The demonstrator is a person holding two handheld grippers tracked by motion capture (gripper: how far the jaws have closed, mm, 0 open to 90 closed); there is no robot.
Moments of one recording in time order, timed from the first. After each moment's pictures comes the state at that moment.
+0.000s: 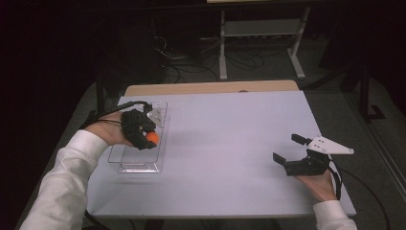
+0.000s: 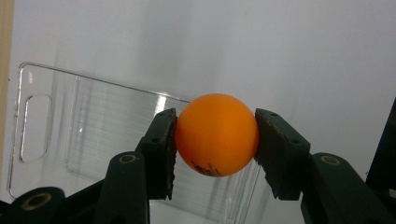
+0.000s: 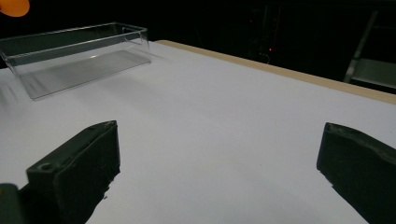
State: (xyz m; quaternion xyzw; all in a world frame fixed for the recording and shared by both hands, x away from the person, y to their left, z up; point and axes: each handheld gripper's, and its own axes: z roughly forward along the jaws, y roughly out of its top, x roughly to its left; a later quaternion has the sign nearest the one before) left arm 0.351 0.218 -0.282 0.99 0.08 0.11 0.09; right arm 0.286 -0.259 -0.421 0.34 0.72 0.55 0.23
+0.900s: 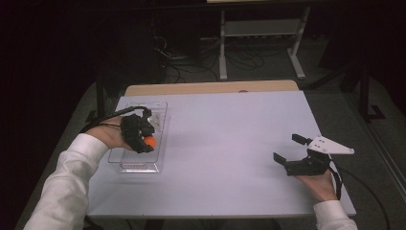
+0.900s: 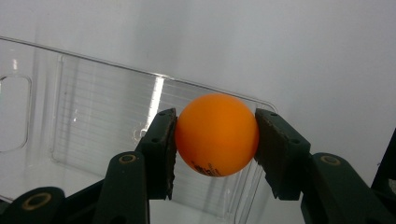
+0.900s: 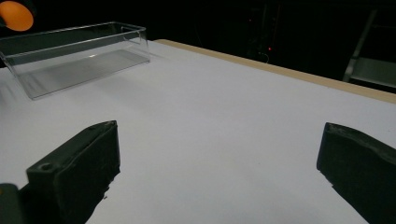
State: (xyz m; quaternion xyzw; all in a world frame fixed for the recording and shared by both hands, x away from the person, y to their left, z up) left arm 0.355 0.225 -0.303 0.99 0.09 0.10 0.06; right arm 0.286 -0.260 -0.421 0.34 0.72 0.55 0.23
